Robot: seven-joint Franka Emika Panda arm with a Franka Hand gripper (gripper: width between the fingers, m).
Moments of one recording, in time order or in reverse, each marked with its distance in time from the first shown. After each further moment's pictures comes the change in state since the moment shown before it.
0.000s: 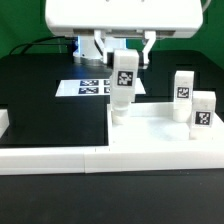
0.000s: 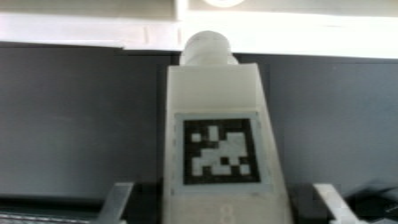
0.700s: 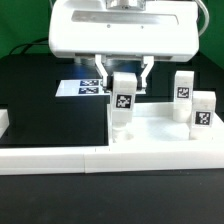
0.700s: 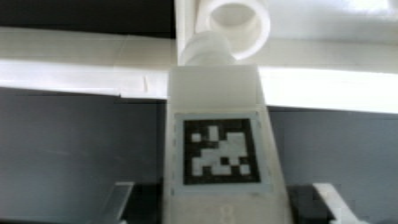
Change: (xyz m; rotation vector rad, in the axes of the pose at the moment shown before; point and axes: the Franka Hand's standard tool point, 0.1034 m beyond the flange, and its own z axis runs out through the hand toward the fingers) arm -0.024 0.002 0.025 -0.018 -0.026 -0.015
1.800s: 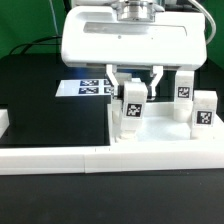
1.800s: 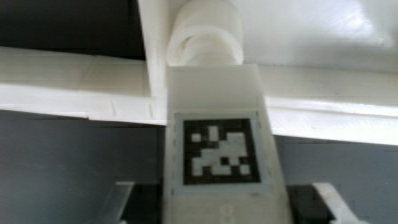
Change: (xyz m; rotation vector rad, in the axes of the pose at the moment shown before) arm -0.009 -0.015 0.008 0.005 -0.005 -0.024
